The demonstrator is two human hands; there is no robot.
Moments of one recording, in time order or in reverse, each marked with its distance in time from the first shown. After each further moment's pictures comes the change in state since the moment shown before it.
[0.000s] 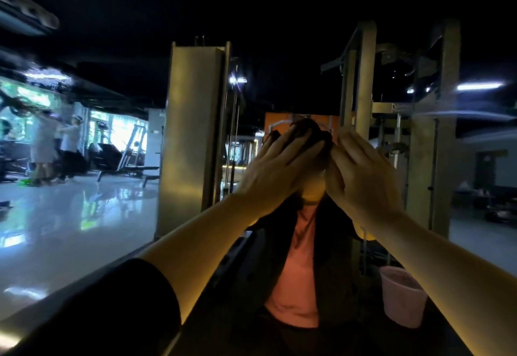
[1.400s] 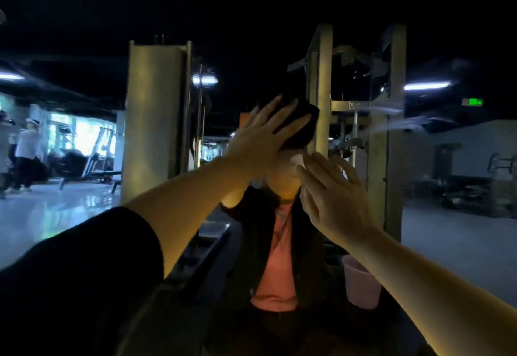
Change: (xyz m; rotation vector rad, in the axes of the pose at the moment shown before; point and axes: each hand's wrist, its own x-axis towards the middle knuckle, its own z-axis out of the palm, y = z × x) left_hand 0.103 0.078 -0.015 0.053 -0.118 -0.042; right_hand -0.069 0.073 -0.050 -0.110 -0.039 -0.128
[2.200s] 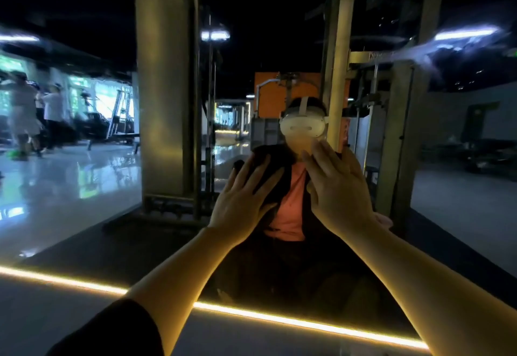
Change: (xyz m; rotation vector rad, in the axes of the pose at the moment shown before) left_hand -0.182 0.100 0.084 -0.098 -0.011 -0.133; right_hand -0.092 -0.032 -0.011 0.089 -0.254 0.148
